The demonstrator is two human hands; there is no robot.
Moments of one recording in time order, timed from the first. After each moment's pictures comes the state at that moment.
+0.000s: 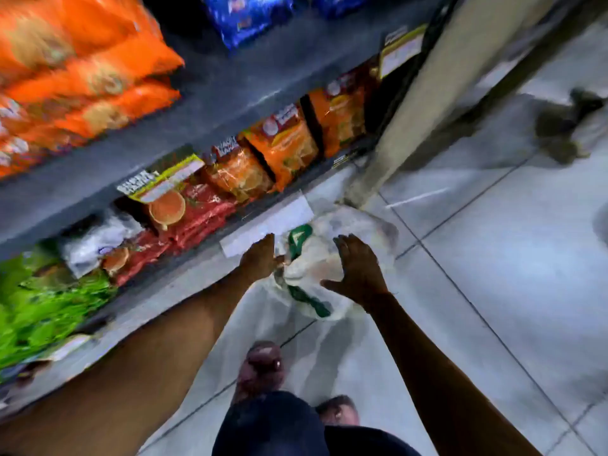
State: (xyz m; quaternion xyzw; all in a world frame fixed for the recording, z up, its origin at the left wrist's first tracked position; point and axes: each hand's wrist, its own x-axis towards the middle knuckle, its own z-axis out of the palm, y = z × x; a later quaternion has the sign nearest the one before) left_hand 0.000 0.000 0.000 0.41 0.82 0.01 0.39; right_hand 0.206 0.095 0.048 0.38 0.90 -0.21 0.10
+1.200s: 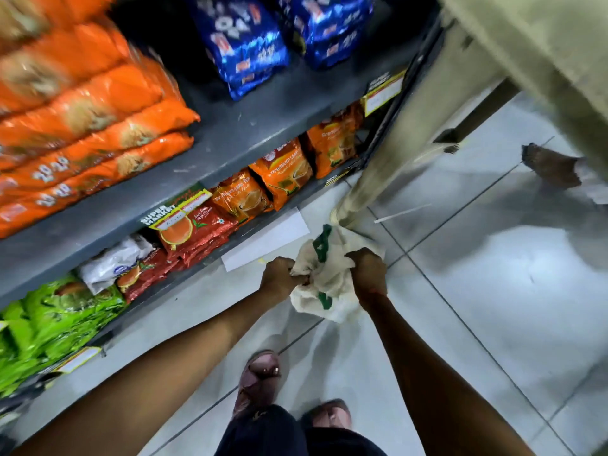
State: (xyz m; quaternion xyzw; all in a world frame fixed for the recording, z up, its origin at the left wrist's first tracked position) left_hand 0.046 0.013 0.100 0.29 0.81 0.21 0.46; right_hand 0.197 0.112 0.111 0.55 0.79 -0.27 0.02
